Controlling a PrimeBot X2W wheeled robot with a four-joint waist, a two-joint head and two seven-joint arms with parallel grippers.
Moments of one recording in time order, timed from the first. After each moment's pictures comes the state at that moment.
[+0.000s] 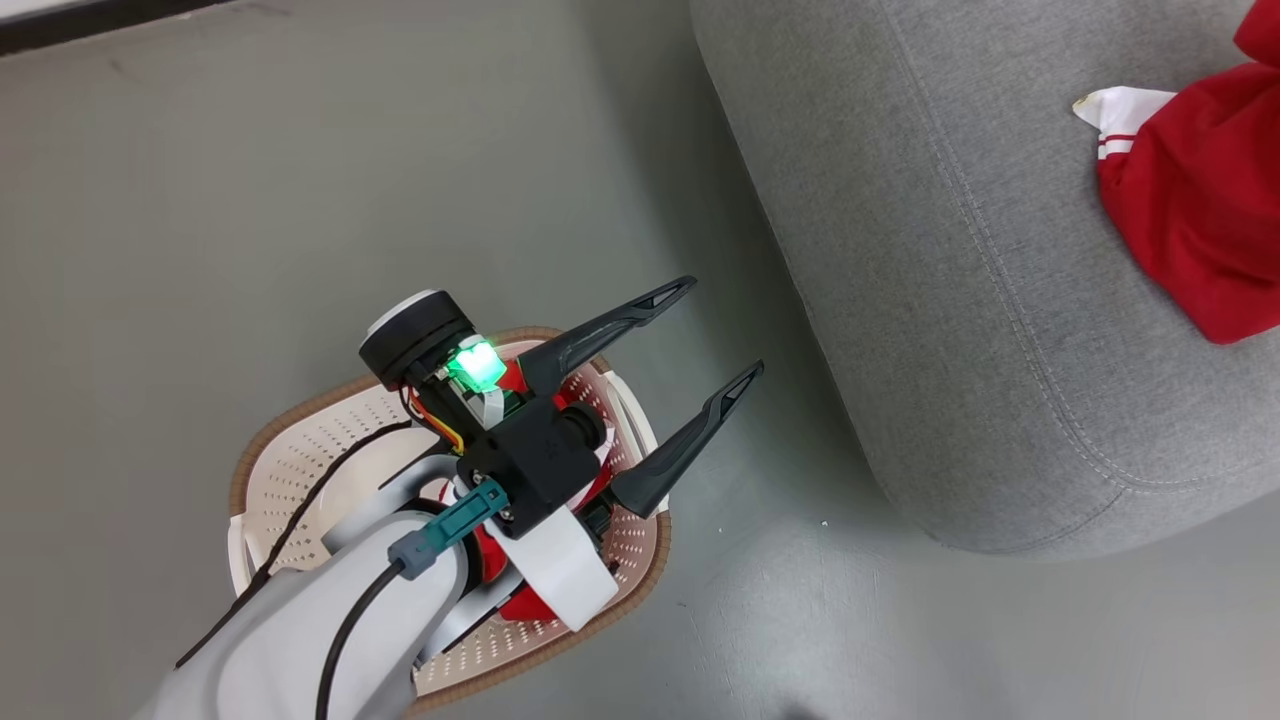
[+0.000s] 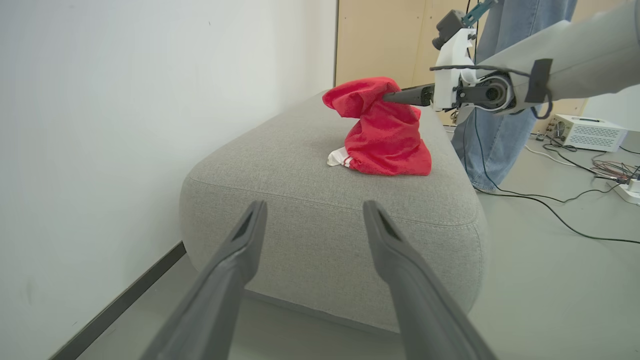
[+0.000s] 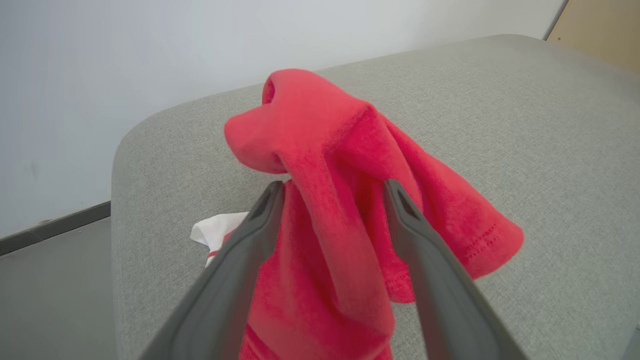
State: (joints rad) left arm -0.67 0.36 -0.80 0.06 -0.30 -0.11 -0.16; right arm -0.86 -0.46 0.08 1.11 0.56 0.12 -0.25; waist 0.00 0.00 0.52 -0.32
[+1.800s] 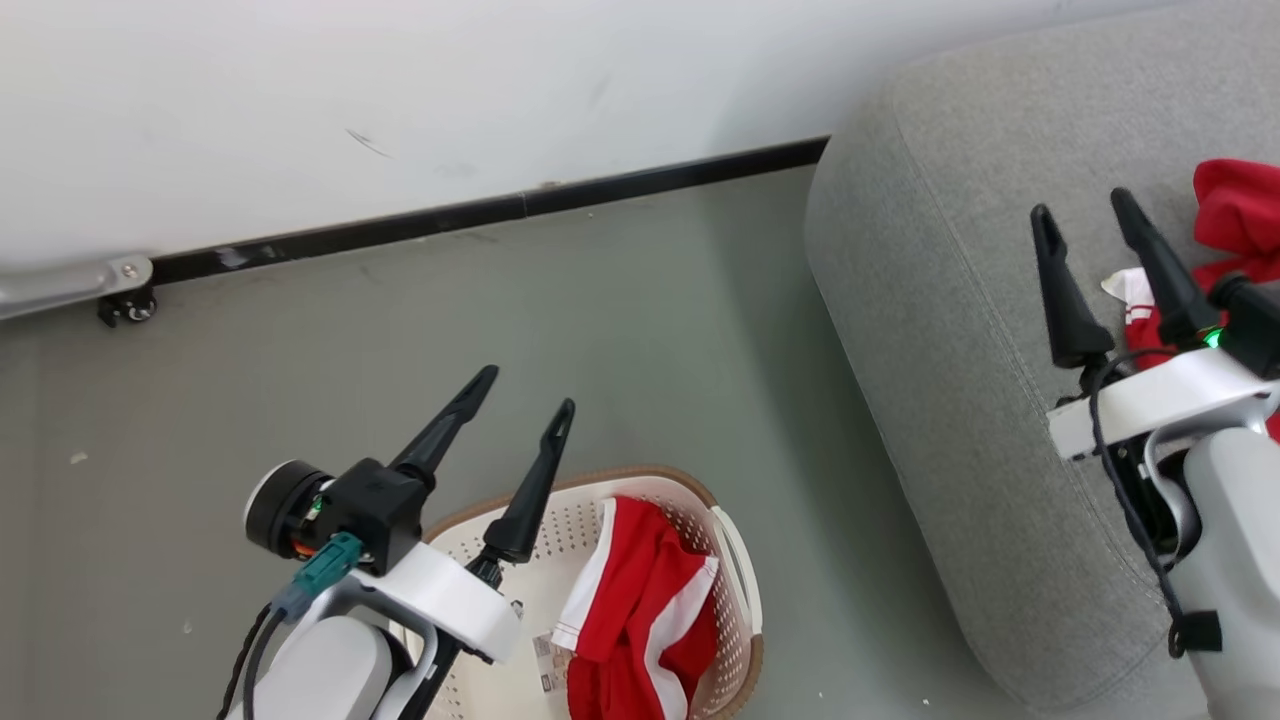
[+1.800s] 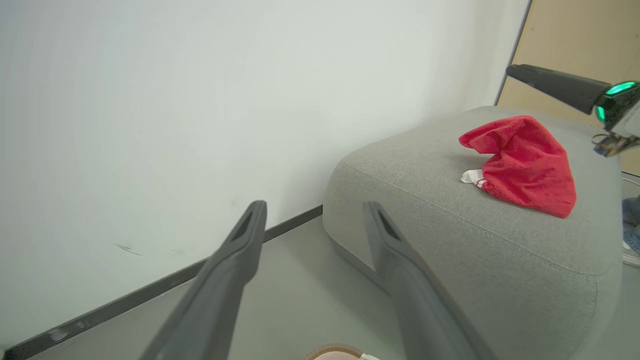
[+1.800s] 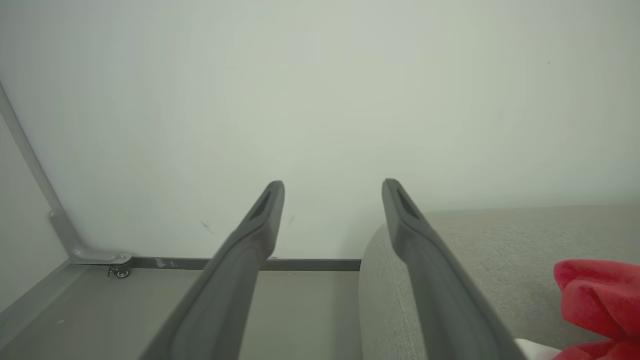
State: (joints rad) left arm -0.37 0.32 -0.59 0.21 -0.42 0.05 -0.25; right arm -0.53 -0.31 0.18 0.55 0.39 0.12 -0.25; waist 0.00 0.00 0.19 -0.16
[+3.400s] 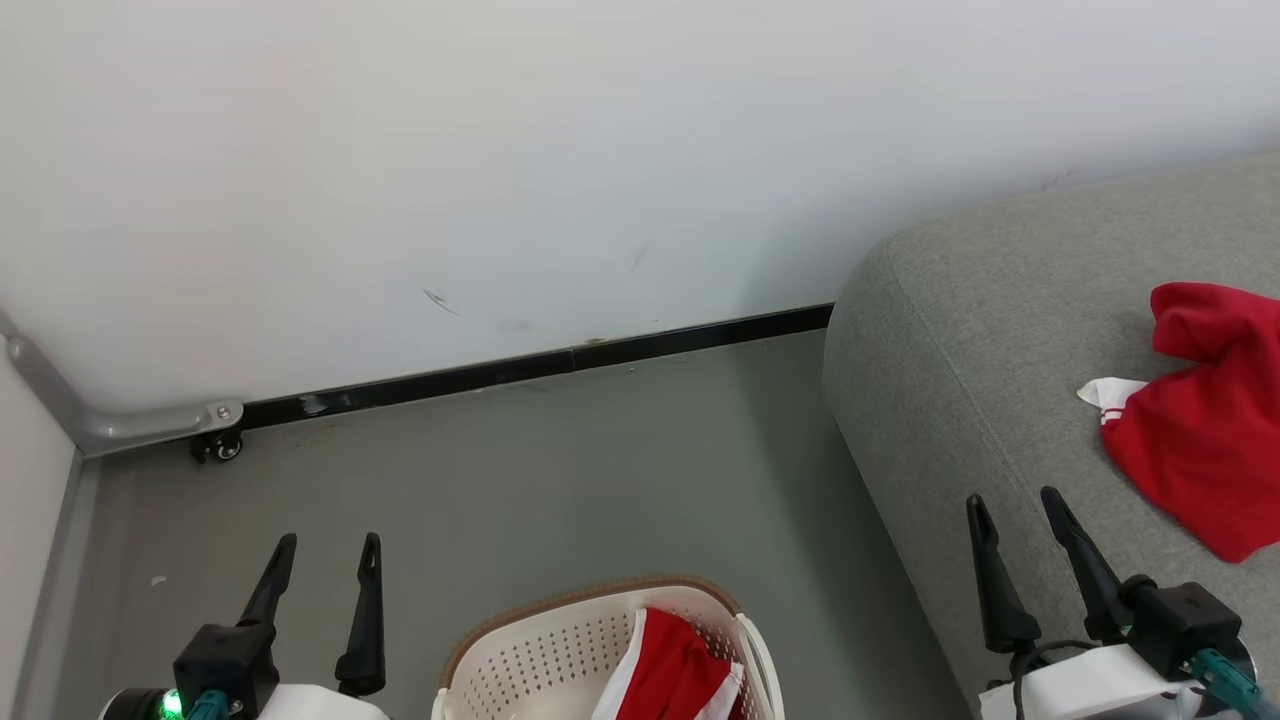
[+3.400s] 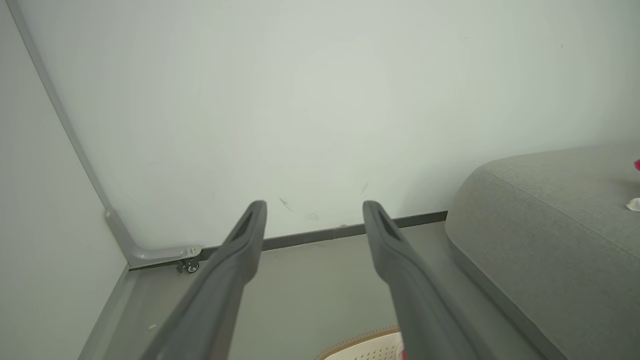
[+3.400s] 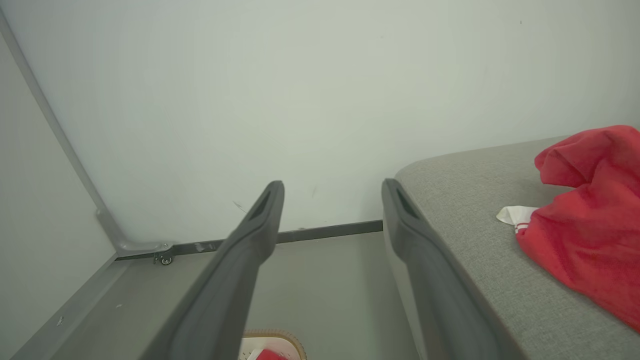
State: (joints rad) left arm -0.01 0.30 -0.31 0.19 -0.37 0.25 -0.25; right arm 0.00 -0.06 -0.01 0.30 0.17 0.12 -0.24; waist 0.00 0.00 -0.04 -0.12
